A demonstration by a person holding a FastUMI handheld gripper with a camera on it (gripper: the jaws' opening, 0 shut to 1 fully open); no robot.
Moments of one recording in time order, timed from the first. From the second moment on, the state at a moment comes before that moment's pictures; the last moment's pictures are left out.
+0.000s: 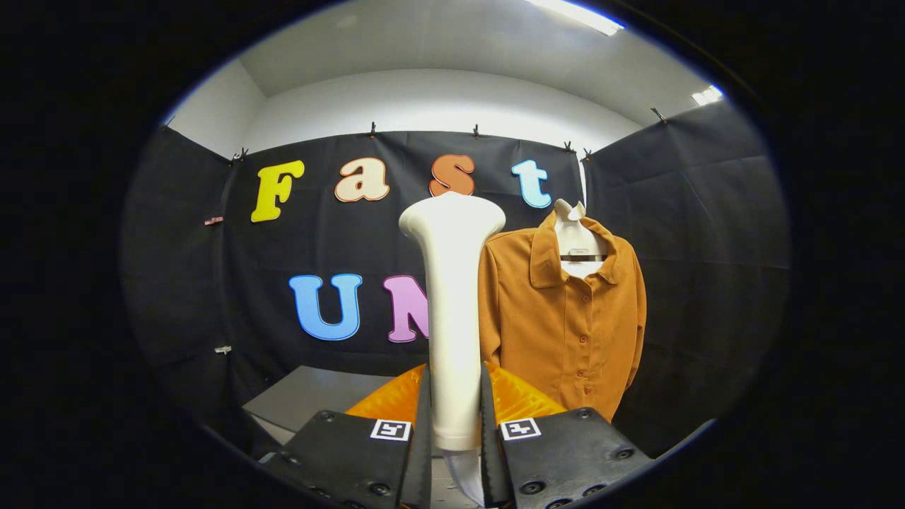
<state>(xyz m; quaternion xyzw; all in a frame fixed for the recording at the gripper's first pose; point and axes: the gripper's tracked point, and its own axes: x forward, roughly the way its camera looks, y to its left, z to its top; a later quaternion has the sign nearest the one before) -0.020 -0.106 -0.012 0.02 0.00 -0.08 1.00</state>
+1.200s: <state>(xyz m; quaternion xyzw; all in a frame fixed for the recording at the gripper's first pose) -0.014 -0.103 -0.020 0.01 0.02 -0.08 1.00</state>
